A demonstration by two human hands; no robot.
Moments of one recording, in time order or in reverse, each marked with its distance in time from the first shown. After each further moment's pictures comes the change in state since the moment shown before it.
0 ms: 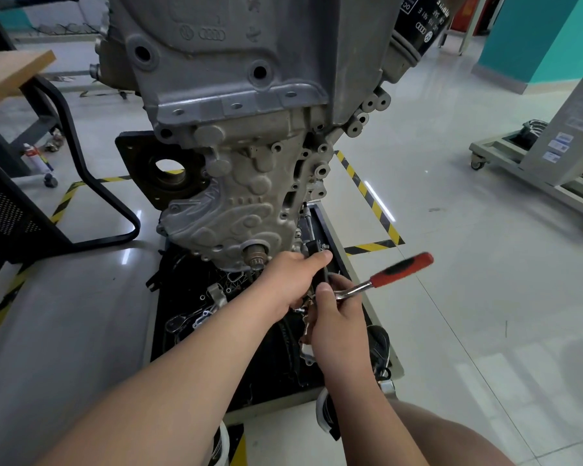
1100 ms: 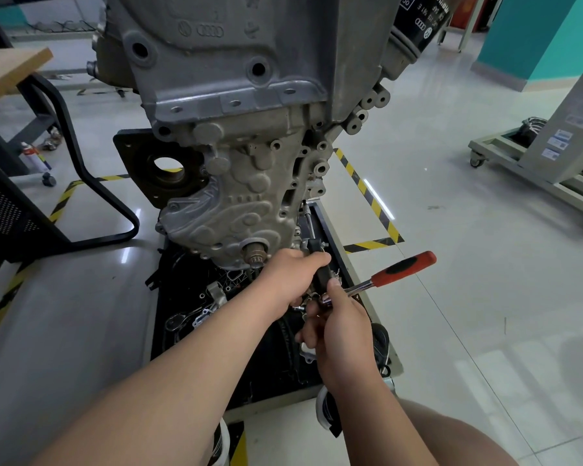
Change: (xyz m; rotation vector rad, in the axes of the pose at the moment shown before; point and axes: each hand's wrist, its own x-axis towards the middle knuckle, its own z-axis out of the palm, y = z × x) left_hand 0.001 -0.001 0.001 -0.004 0.013 -0.009; right_hand 0.002 -0.005 -0.001 0.403 -0.055 0.253
